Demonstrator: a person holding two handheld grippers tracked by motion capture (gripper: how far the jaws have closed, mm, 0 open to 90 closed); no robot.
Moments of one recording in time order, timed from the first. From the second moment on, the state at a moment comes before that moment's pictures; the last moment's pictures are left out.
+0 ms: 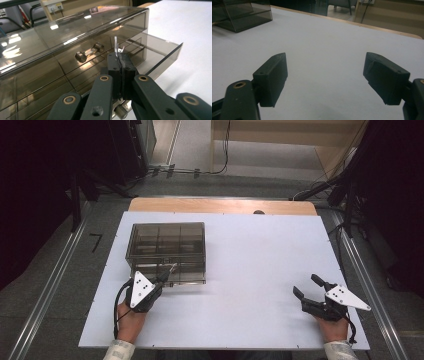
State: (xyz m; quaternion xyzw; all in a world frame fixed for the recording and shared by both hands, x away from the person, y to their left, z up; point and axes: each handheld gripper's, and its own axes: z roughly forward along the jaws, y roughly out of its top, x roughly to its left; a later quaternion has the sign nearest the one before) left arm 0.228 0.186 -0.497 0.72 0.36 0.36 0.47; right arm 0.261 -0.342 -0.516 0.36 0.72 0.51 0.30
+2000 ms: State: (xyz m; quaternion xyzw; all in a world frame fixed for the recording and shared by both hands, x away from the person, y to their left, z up) left arm 0.231 0.188 -0.501 0.72 0.37 0.35 0.47; right arm 0.261 -0.342 -0.516 0.36 0.72 0.51 0.30
